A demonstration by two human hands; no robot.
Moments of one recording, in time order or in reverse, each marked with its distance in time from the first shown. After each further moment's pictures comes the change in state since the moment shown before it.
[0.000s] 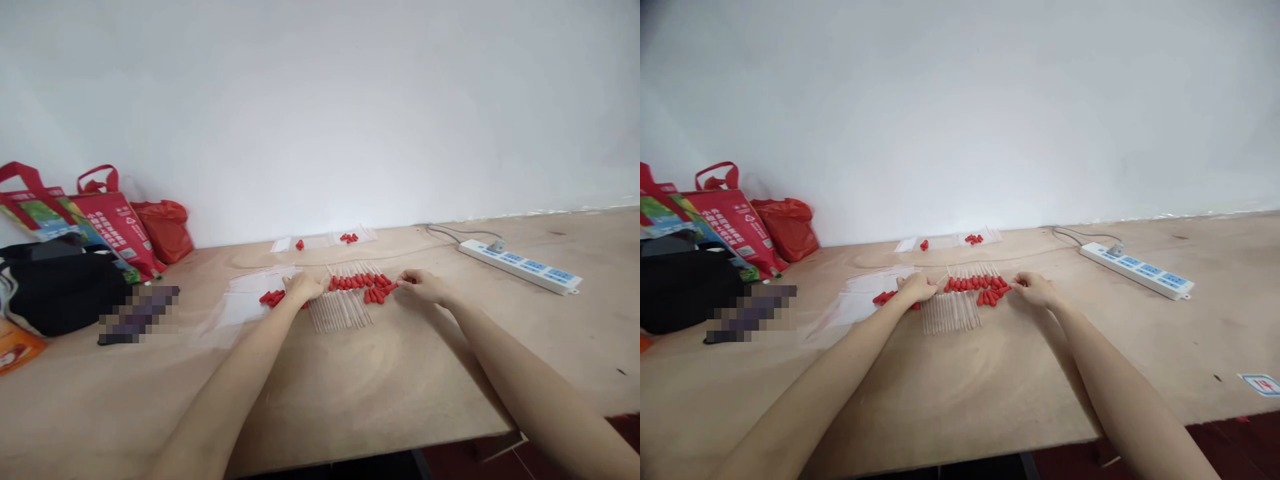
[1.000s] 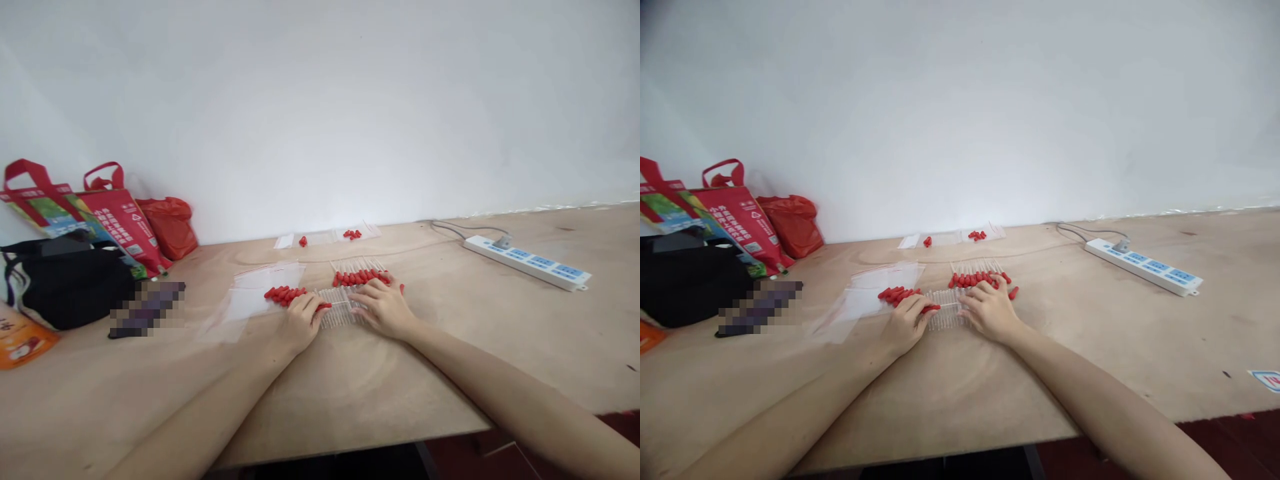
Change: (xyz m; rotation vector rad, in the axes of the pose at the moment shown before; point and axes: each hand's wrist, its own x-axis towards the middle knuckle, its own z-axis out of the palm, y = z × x) left_hand -0.080 -0.039 0.036 -0.281 0.606 0.753; right_hand -0.046 -0.078 0.069 -0.399 0.363 -0.825
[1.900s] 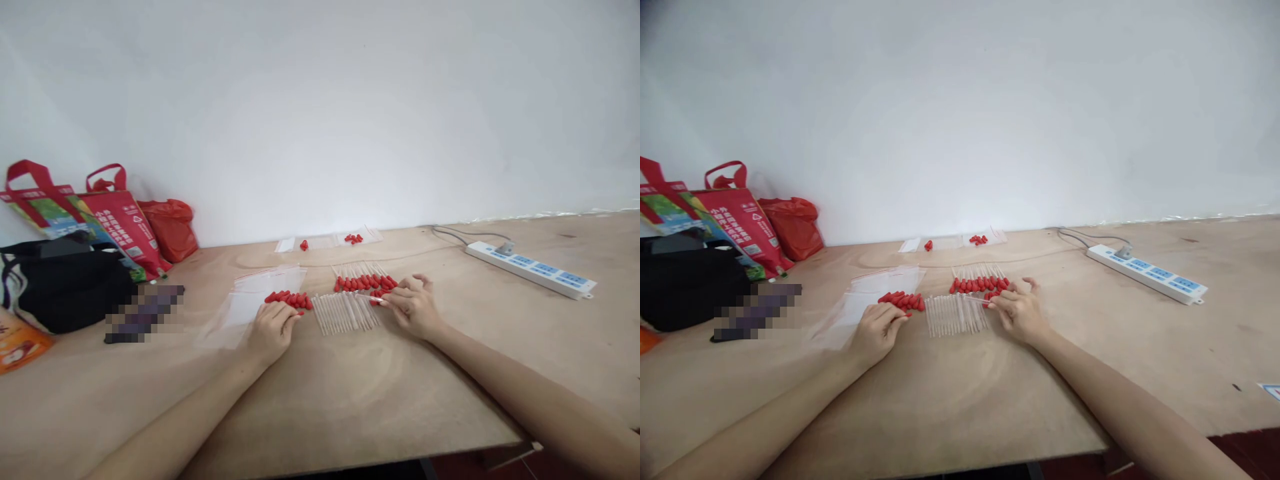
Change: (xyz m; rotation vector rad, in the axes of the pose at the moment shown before) left_hand -0.022 -0.021 -0.028 0.105 -0.002 -0.099; right_hand -0.017 0.020 -0.014 -0.040 0.061 0.101
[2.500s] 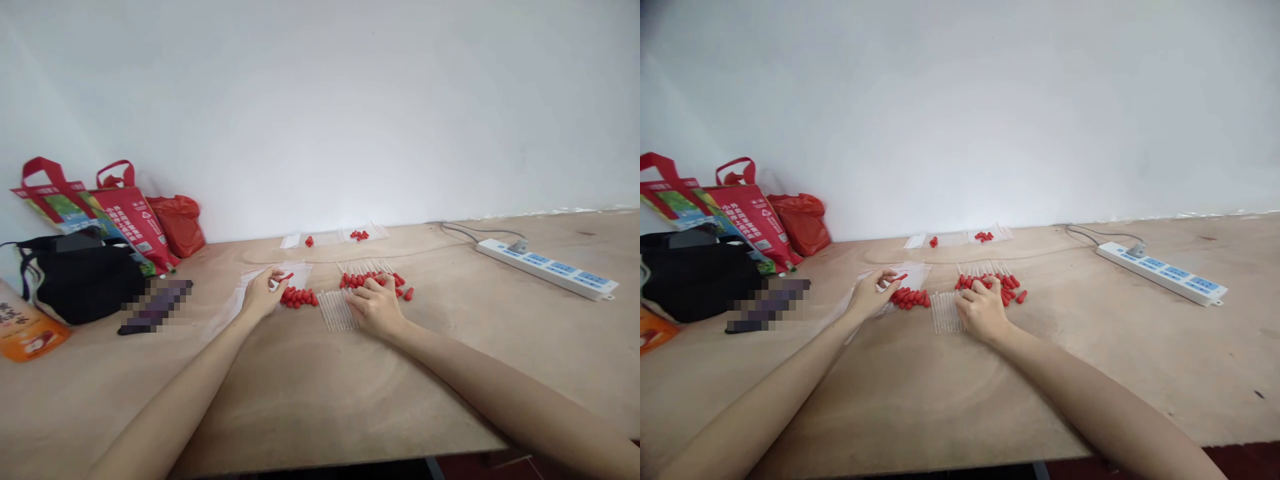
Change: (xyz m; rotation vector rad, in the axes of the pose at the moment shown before) left_hand 0.039 -0.057 -0.007 -0.088 -0.086 -0.595; right_hand 0.033 -0.042 0.036 -0.097 0.011 -0.090
